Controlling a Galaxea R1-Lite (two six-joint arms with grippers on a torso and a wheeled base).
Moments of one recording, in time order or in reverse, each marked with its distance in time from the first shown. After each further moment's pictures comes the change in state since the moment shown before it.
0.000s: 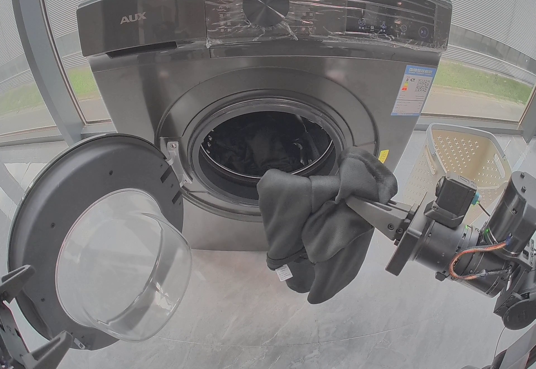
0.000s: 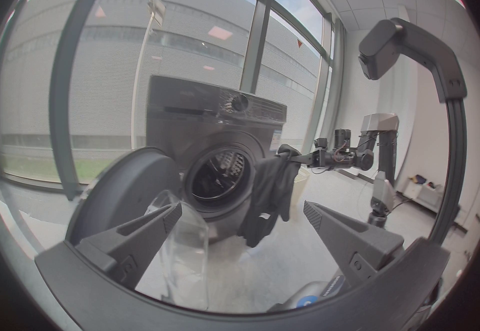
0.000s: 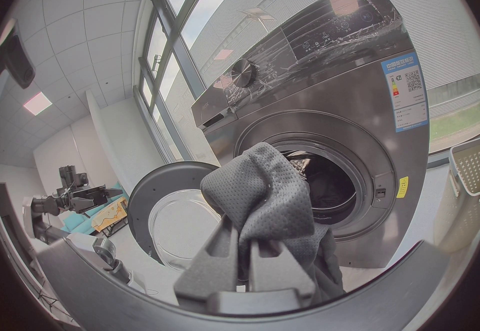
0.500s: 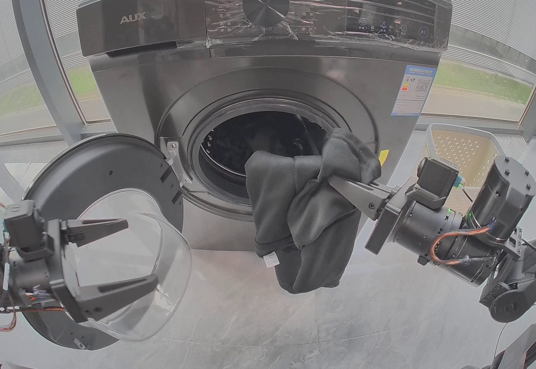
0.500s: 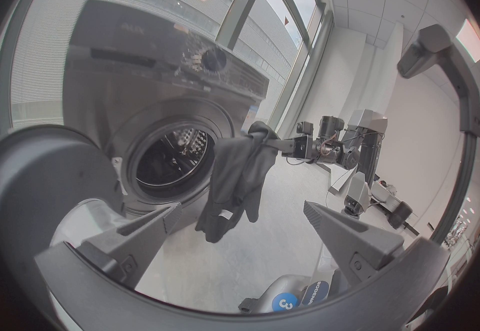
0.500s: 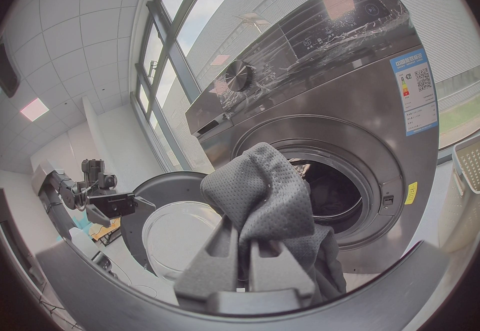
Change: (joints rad) left arm -0.331 0.691 -0.099 -0.382 0.000 -0.013; right arm 0.005 0.075 -0.109 -0.001 -0.019 0.029
